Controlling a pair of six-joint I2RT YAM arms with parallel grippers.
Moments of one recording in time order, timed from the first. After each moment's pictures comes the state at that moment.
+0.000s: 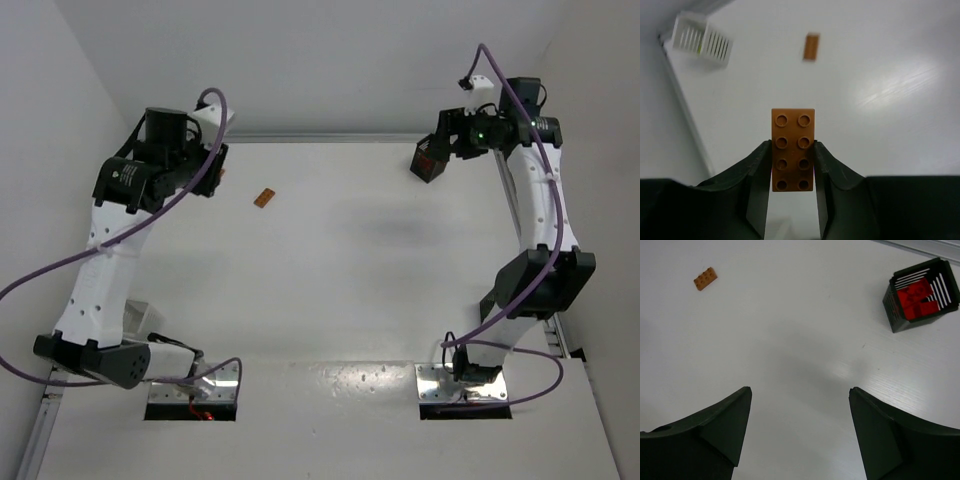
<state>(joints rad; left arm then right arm) -0.25 1.32 1.75 -1.02 0.02 0.23 -0.12 1.73 1.85 -0.89 -0.56 -0.19</state>
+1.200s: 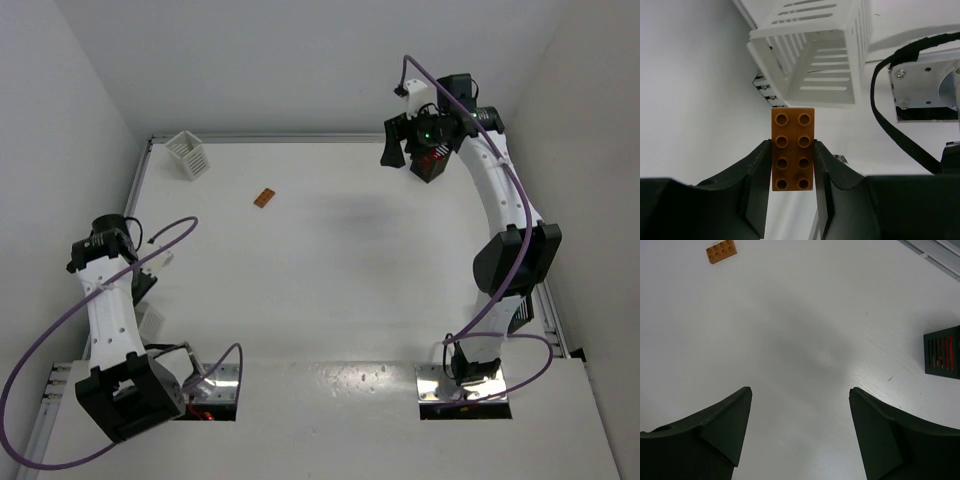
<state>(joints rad) 0.46 1.04 1.00 -1.31 -0.33 0.91 0.13 1.90 1.97 -0.90 -0.47 -0.27</state>
